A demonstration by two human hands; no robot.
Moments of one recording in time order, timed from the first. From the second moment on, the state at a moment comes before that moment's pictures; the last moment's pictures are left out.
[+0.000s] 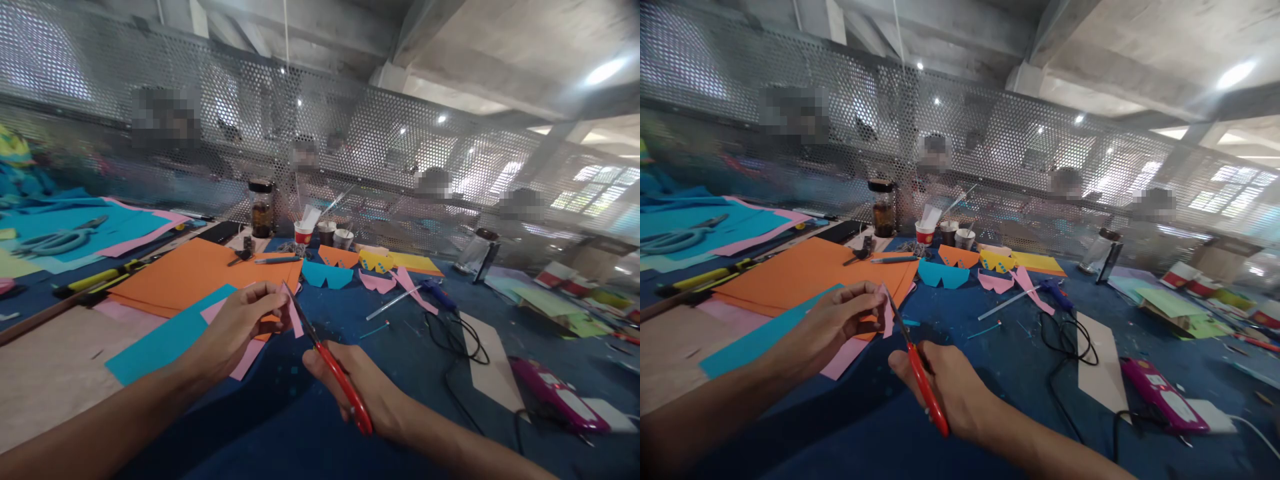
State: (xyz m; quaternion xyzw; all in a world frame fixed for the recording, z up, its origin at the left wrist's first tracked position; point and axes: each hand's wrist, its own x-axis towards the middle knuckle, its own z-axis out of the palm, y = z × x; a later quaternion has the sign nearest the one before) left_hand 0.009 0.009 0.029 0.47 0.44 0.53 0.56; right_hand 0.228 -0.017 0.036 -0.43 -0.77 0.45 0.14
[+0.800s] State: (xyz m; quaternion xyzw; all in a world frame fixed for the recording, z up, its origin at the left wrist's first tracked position) left_hand 0.009 0.007 0.031 0.46 0.44 0.52 0.57; right_hand 0.229 -0.018 0.035 -0.43 -0.75 0.47 0.16
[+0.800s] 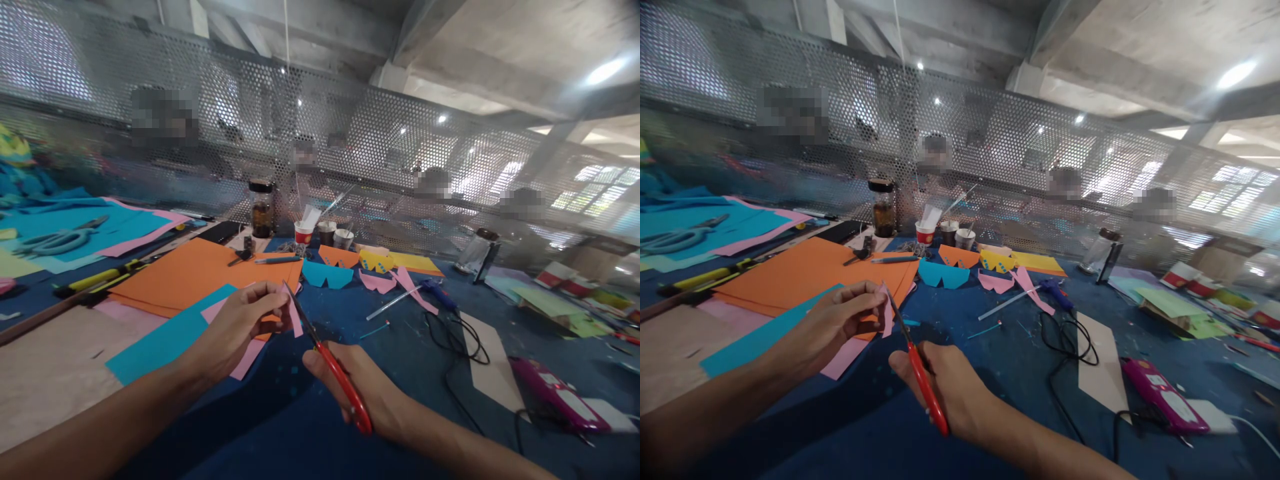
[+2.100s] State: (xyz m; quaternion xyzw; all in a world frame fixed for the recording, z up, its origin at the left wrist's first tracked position) left_hand 0.017 0.005 0.023 0.46 0.44 0.51 0.58; right_hand 0.224 0.004 0.016 -0.38 -0.61 0.54 0.44
